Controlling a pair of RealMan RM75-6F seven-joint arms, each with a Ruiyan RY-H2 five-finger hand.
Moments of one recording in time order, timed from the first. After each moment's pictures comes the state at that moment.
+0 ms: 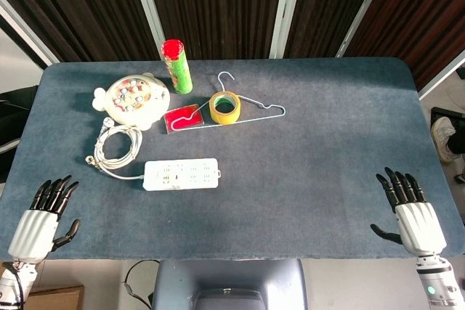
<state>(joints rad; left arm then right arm) -0.12 -1.21 0.00 -1.51 1.66 1.52 -0.01 0.08 -1.16 0.01 -1.60 -1.59 1.49 -0.11</state>
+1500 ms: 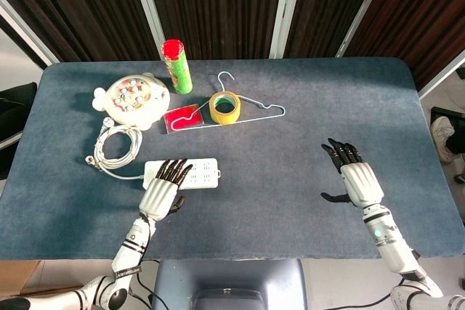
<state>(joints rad) -0.51 -1.87 -0.17 -1.15 1.45 1.13 0.28 0.37 -1.30 0.15 -1.54 -1.41 1.15 -0.03</state>
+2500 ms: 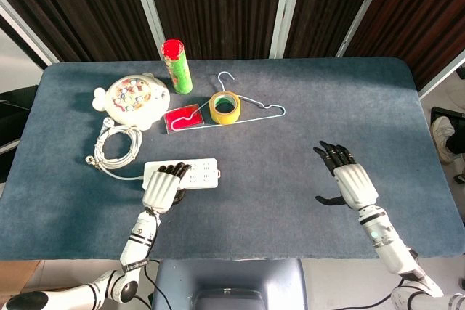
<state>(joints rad) -0.57 -1.94 -0.19 -1.05 1.39 1.19 0.38 0.41 -1.30 0.11 -1.55 -1.46 1.14 0.00</state>
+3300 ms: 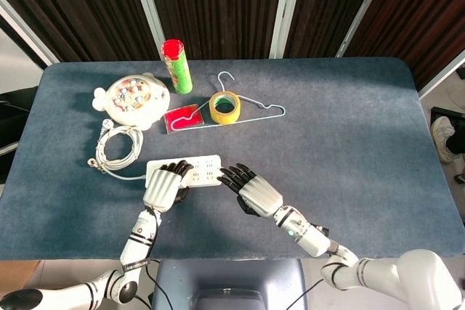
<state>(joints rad) -0.58 -1.90 -0.19 -1.15 1.37 1.20 0.40 0.71 -1.80 0.09 -1.10 -1.69 1.03 0.05</state>
